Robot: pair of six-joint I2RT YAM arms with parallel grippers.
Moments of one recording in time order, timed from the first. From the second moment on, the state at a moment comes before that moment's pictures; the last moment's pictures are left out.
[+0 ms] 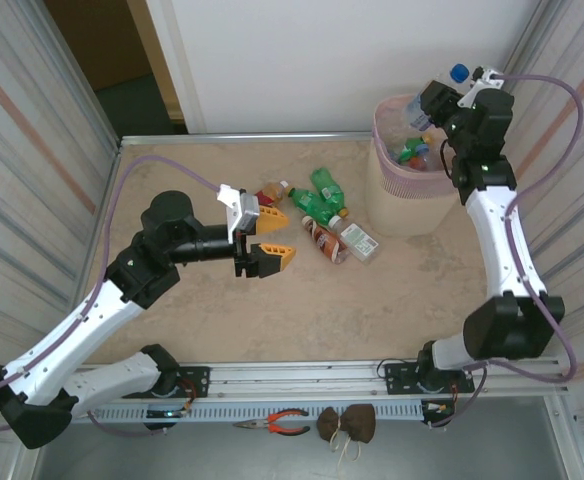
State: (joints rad) left arm -0.74 0.96 1.08 -0.21 0.68 -0.06; right arm -0.02 1.47 1.51 -0.10 -0.09 0.46
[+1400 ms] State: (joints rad) left arm -0.63 1.06 1.08 -0.19 0.81 -0.14; right arm -0.12 1.90 1.78 -0.34 -0.12 -0.99
